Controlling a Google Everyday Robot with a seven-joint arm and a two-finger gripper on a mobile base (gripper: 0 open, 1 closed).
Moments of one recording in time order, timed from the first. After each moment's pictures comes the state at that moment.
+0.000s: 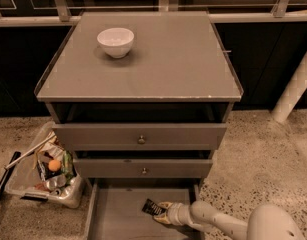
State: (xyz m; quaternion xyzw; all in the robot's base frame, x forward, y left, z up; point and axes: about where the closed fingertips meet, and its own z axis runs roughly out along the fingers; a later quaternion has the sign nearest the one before) arm 0.526 -0.060 0.107 -0.50 0.76 0.22 0.35
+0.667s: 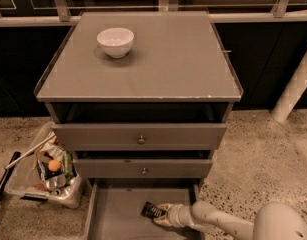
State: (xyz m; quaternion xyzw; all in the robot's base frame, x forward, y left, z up) arm 0.516 -0.060 0.130 -0.51 0.75 0.22 0.35
